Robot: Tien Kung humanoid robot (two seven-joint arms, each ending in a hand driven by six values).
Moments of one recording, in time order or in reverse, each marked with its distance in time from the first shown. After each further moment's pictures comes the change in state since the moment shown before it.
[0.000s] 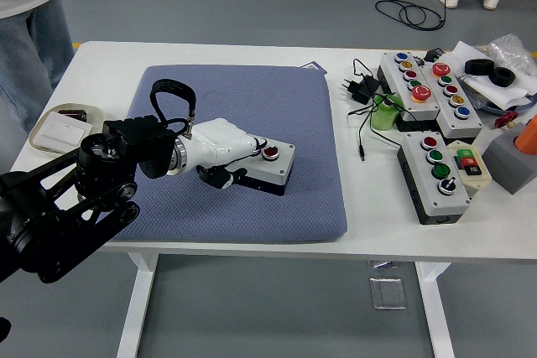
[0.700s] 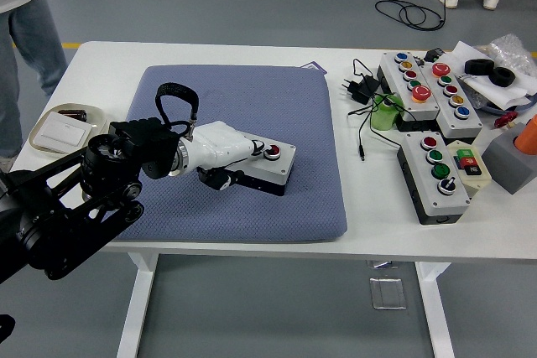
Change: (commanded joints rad) left arm -0.017 -0.014 0.033 0.063 0.028 -0.006 -0.002; right arm 0.007 -0.001 0.001 0.000 -0.002 -0.001 0.000
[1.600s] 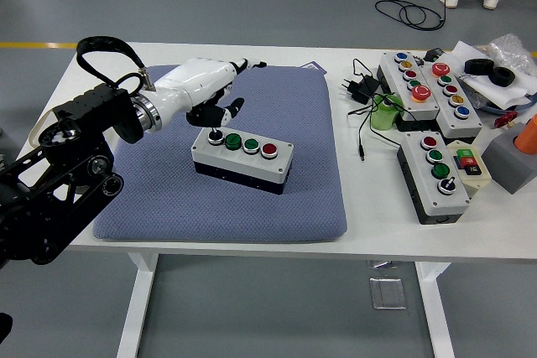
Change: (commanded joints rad) left arm 0.078 0.007 -0.261 -0.030 -0.316 0.426 0.040; right arm 0.000 0.000 0.005 0.000 -0.004 0.000 0.000
